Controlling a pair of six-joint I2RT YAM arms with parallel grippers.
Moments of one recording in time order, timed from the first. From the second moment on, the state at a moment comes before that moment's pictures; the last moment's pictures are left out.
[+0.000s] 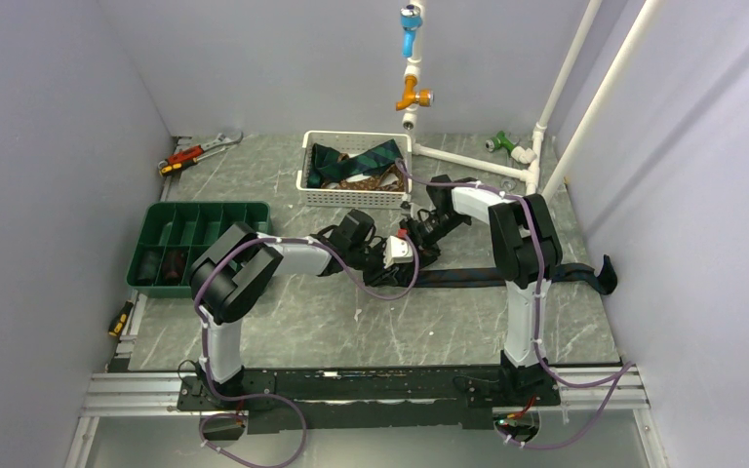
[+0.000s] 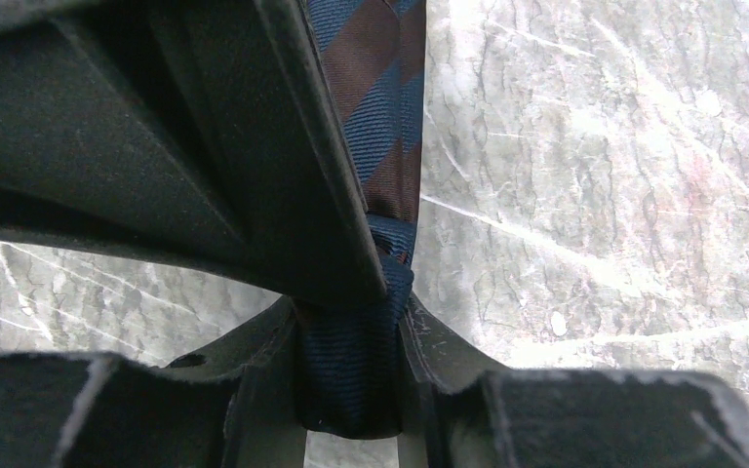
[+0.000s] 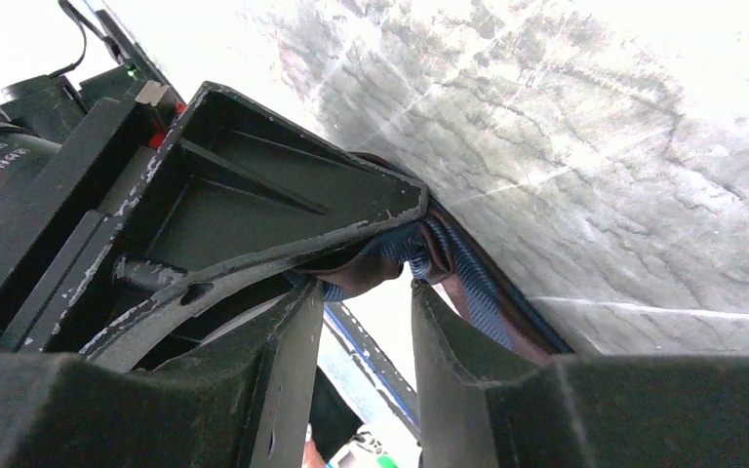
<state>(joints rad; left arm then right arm) -0.74 1.93 1.02 0.15 0.64 0.51 0.31 2.09 1.40 -0.91 -0.86 0.02</state>
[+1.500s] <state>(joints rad) -0.73 1.86 0.84 0.34 0.69 0.49 0.23 2.22 1.42 -0.98 -0.88 -0.12</state>
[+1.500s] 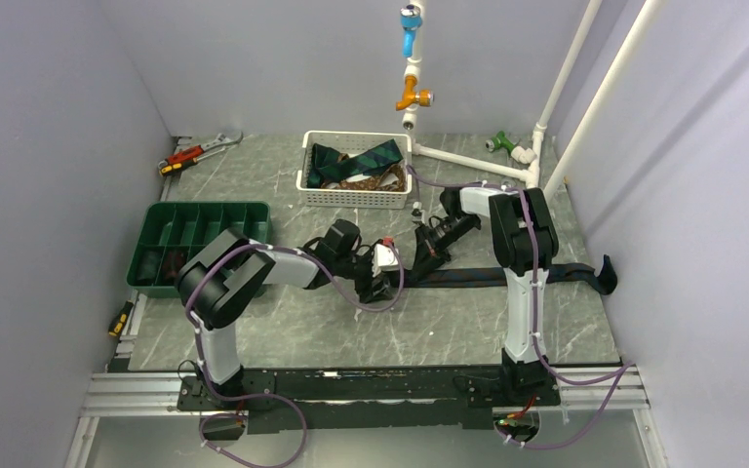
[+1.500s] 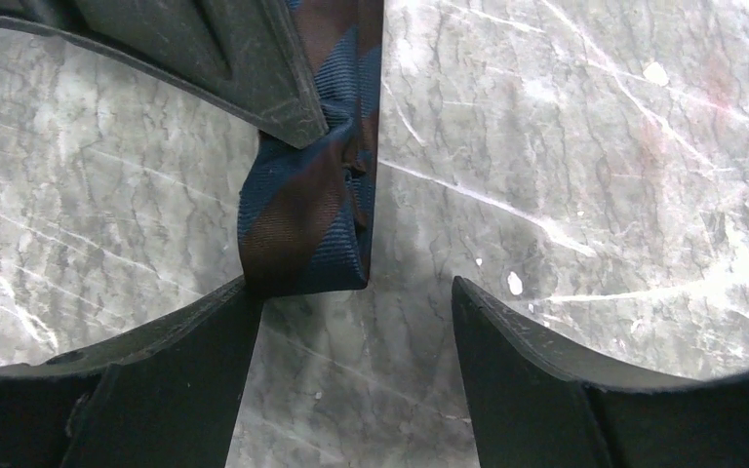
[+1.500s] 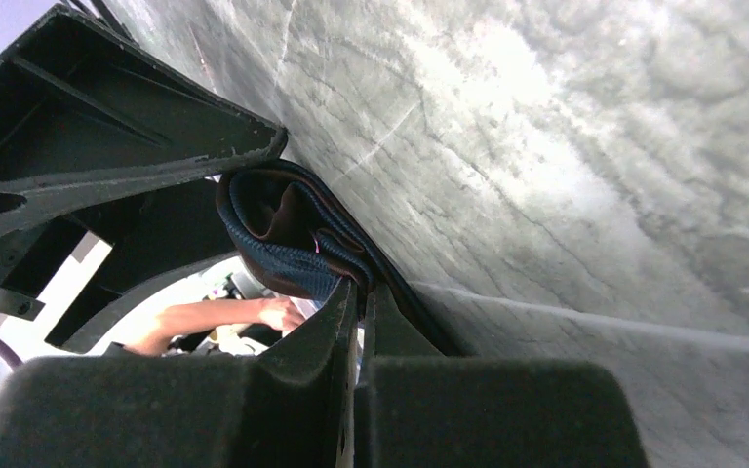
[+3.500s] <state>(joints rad) -0.75 1.91 0.88 0.42 0.65 0.46 0.33 2.16 1.39 -0.93 -0.82 -0.11</state>
